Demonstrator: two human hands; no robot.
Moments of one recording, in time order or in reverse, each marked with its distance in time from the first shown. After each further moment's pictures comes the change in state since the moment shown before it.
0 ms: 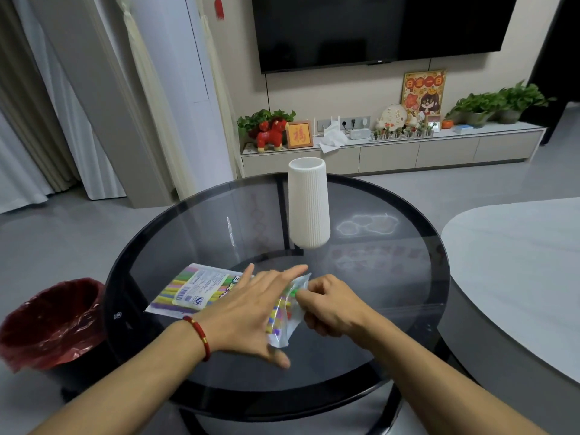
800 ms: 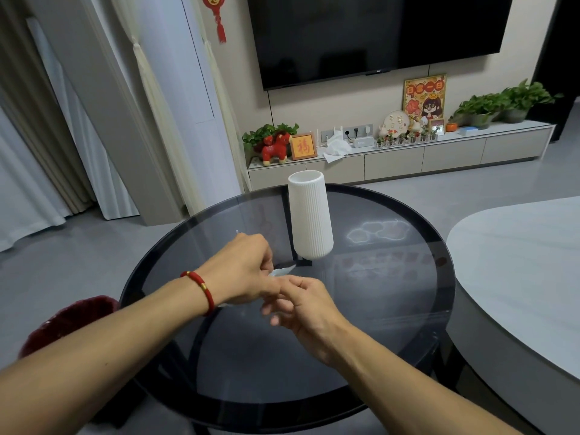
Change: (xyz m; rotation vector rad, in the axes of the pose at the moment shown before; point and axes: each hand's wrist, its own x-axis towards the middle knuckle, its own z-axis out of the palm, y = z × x) left_hand 0.031 0.036 -0.100 0.021 0.039 -0.376; right_hand 0.004 -0.032 0.039 0.883 -0.076 -0.133
